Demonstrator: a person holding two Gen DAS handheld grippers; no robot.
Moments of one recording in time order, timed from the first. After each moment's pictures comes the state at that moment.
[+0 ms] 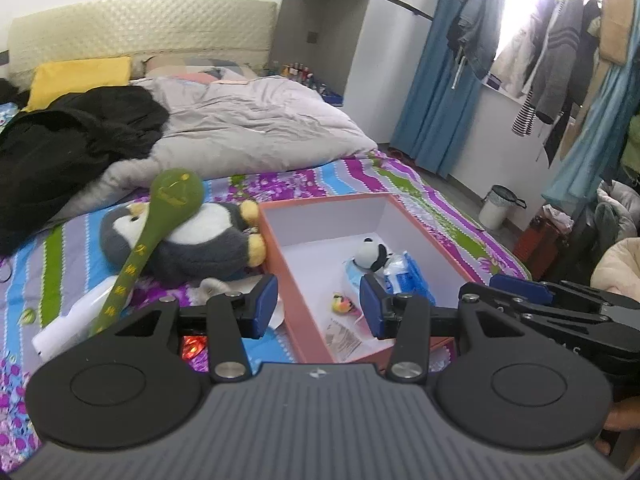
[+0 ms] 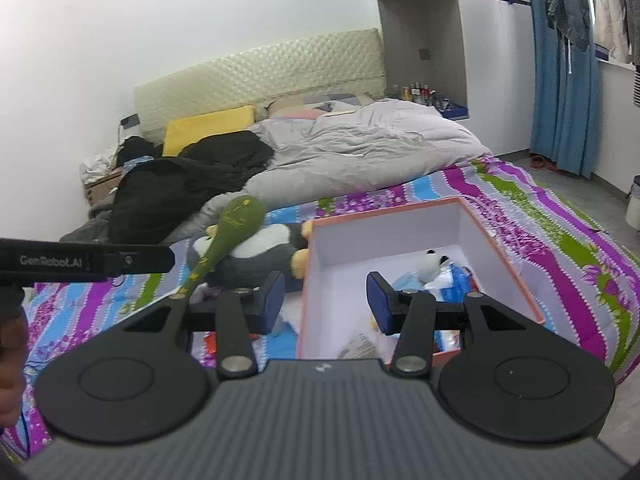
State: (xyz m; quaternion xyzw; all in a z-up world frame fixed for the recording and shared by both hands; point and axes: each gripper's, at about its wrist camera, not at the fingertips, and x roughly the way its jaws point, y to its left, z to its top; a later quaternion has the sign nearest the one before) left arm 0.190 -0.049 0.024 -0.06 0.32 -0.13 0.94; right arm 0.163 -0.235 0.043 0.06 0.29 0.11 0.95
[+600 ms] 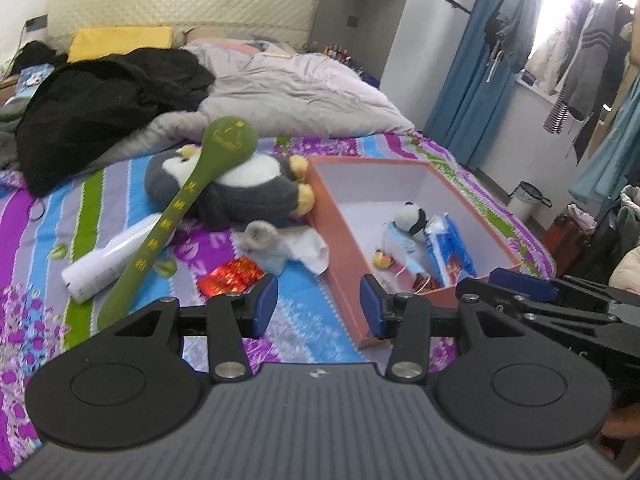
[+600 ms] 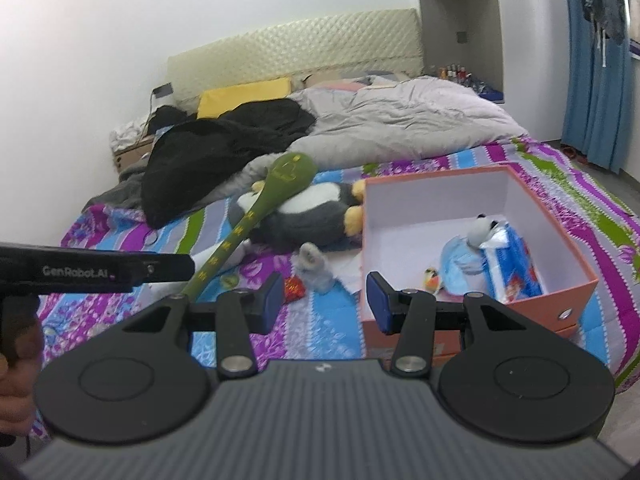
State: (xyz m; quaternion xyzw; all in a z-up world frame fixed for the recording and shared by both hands) left arm 0.144 -0.005 -0.028 -0.08 0.35 -0.08 0.93; right arm 0.134 -0.180 0.007 0.04 0.32 0.16 0.93
